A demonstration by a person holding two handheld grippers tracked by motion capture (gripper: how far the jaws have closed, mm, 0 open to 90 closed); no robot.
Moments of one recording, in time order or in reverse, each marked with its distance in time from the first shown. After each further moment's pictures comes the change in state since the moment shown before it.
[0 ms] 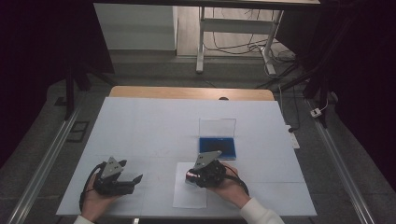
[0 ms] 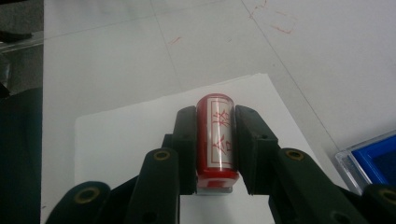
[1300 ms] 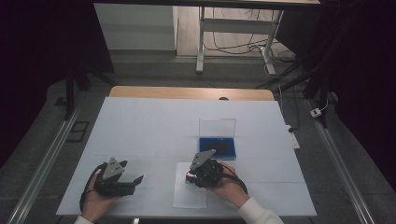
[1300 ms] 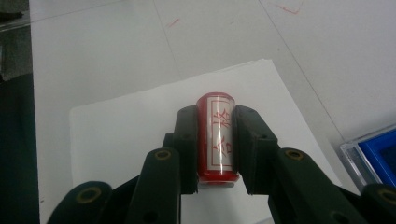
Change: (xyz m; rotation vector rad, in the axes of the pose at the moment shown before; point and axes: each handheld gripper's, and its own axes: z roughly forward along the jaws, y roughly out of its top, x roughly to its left) left arm -0.004 0.001 0.000 0.009 0.002 0.012; right arm 0.001 0.007 0.005 0.100 -0.007 0.003
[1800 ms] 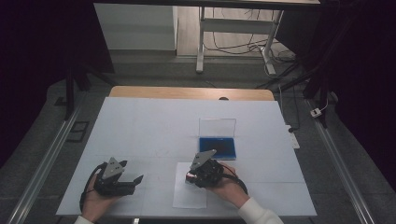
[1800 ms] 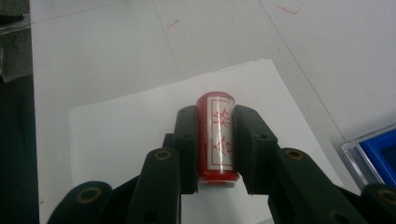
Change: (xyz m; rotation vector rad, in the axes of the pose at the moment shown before) left arm 0.000 0.001 0.000 -0.001 0.001 -0.002; right arm 0.000 -0.001 0.000 -0.009 0.001 0.003
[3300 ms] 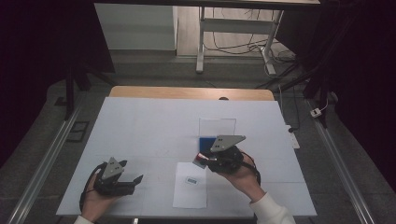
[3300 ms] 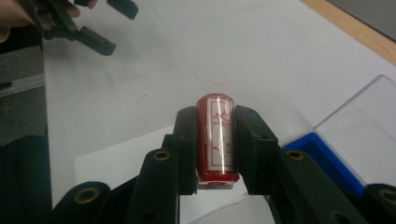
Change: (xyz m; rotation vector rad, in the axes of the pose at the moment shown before) left arm 0.001 0.000 -0.001 -0.007 0.001 0.007; right arm -0.021 0.011 -0.078 -0.237 -0.102 0.066
